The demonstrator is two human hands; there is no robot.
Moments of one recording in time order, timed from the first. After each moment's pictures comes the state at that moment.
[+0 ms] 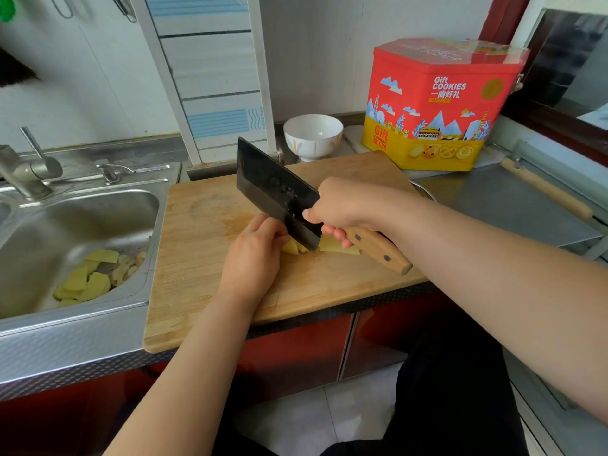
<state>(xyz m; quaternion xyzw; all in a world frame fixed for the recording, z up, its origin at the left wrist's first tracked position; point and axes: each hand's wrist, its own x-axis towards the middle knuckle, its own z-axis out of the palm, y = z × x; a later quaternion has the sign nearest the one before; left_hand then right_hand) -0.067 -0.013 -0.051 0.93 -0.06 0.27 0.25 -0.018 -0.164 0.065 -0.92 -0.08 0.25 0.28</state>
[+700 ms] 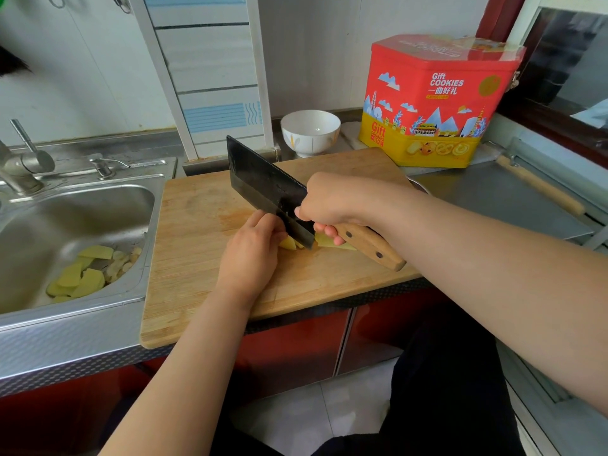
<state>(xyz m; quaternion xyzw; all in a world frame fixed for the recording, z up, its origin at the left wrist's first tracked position) -0.065 -0.012 -0.053 0.93 -0.07 0.27 0.23 -0.027 -0.149 0.072 -0.93 -0.09 0.27 0.22</state>
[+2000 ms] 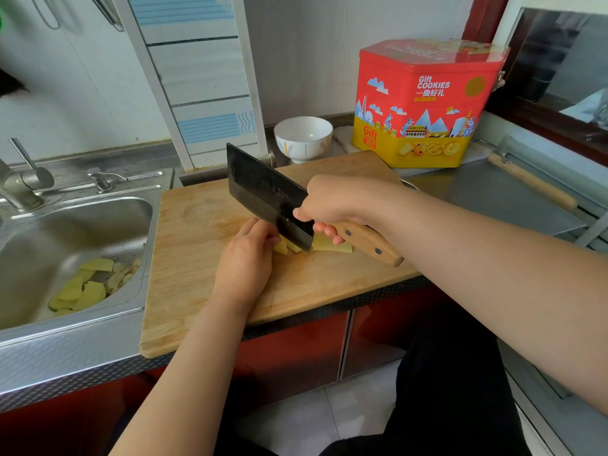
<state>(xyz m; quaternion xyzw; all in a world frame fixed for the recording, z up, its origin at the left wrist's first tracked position) -0.068 -0.012 -0.053 0.93 -0.05 0.27 0.25 -0.020 -0.162 0.072 -0.92 -0.08 0.26 0.27</state>
